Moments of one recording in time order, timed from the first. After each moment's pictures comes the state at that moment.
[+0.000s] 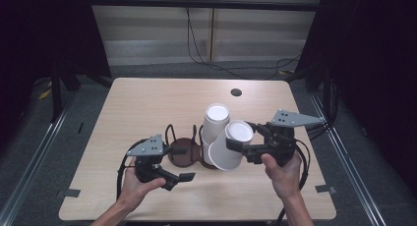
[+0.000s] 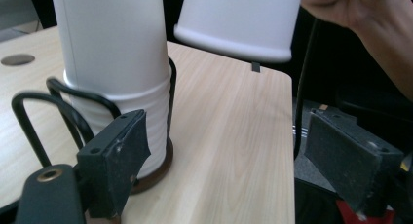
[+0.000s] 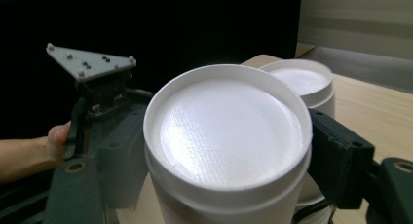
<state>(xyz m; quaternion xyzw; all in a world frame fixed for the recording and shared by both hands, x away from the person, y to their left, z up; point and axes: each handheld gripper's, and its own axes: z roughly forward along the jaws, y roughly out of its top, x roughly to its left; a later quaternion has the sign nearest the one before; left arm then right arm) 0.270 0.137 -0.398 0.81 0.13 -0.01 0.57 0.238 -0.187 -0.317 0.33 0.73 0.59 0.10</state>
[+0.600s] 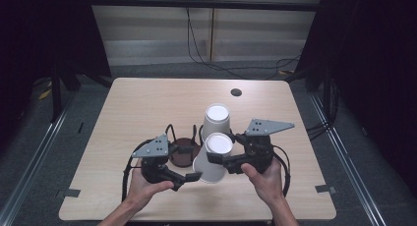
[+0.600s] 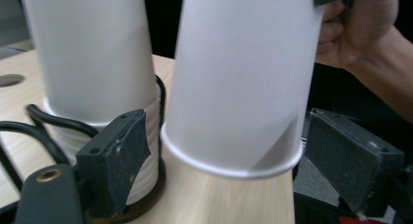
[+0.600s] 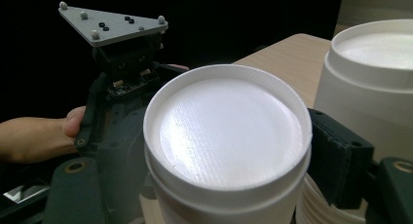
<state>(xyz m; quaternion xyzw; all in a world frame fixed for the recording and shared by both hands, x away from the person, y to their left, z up) 0.268 0.125 -0.402 0.80 0.11 -0.02 0.59 0.240 -0.148 -0.340 0.30 0.76 0.57 0.06</state>
